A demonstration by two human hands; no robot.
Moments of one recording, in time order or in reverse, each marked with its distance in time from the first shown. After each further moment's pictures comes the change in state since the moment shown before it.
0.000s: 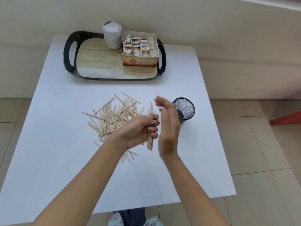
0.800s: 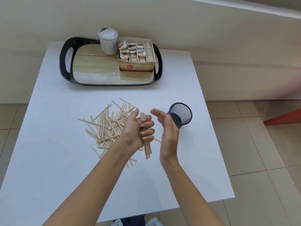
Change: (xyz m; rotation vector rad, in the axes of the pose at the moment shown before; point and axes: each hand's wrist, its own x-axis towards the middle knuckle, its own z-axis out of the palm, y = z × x) left_hand 0.011 0.005 0.000 -0.314 0.100 0.021; right_hand 0.000 0.006 -0.002 0.190 0.076 0.317
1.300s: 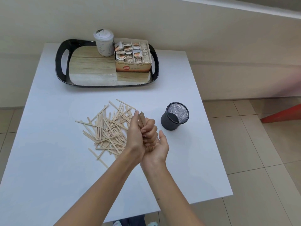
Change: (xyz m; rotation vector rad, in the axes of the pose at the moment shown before) left_hand -0.005 -0.029 0.012 0.239 -0.050 0.289; right_hand -0.024 0.005 0.027 0.981 0.286 0.669
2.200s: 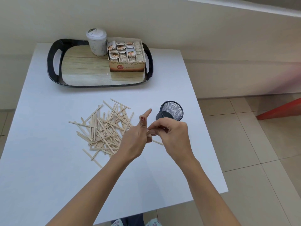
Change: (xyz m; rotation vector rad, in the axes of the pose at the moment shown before) left_hand 0.005 -0.018 -0.018 1.137 0.063 0.198; right_hand -0.016 -0.090 0.009 -1.666 -0.387 -0.878
